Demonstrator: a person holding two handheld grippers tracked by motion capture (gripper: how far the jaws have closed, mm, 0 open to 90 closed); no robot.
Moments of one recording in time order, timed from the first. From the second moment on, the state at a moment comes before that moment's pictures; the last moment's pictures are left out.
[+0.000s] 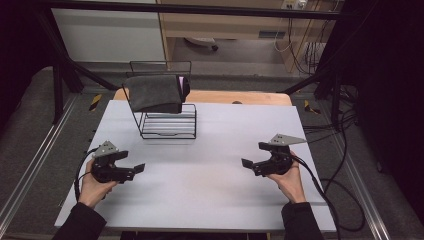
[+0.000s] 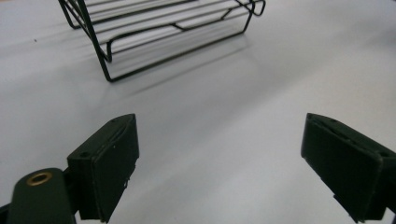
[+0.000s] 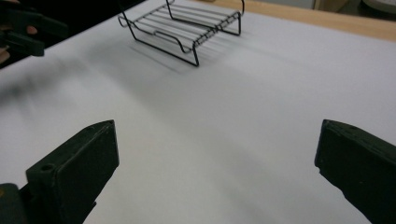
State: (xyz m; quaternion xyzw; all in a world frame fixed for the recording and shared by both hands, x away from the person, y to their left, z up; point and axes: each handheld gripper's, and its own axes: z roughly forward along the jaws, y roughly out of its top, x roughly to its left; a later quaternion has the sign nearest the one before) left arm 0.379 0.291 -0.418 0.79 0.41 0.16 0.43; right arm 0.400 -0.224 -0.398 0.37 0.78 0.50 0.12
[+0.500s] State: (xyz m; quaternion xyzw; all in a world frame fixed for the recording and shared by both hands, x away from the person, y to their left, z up) left arm 0.370 0.294 -0.441 0.81 0.40 0.15 0.41; right arm 0.374 -0.266 -0.449 0.39 0.79 0.47 0.11
